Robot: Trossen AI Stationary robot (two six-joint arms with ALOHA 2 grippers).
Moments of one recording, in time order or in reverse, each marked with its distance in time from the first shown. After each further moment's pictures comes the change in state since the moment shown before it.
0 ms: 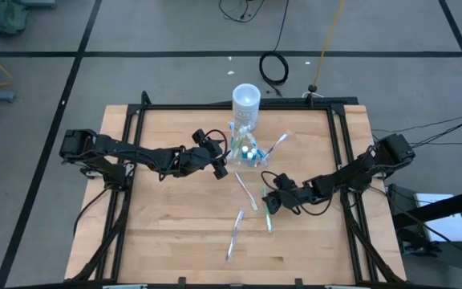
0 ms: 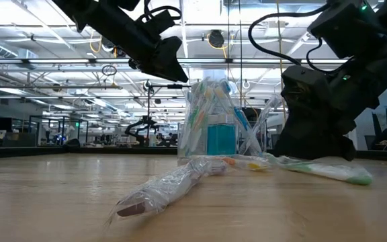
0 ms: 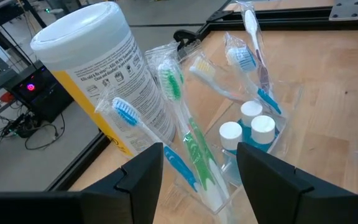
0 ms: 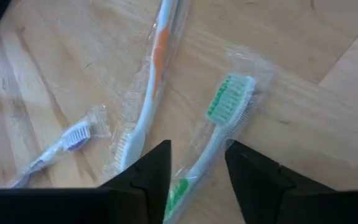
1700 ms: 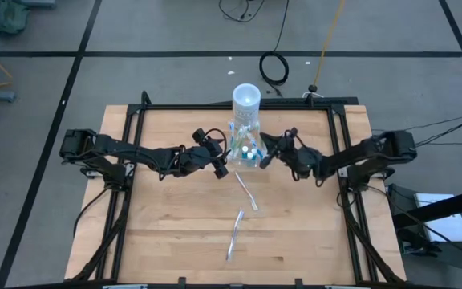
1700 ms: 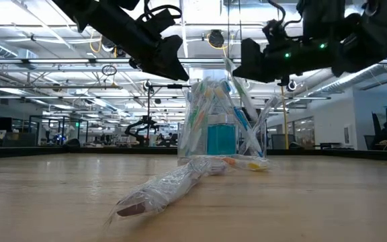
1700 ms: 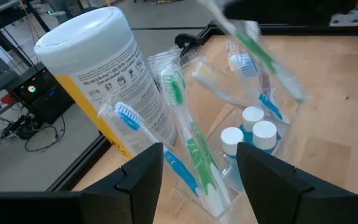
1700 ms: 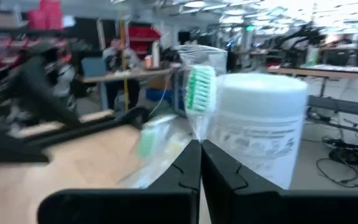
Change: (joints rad) left arm 0.005 0.000 0.000 0.018 0.000 0.007; right arm -0.377 -0.087 -0.004 0.888 0.364 -1.203
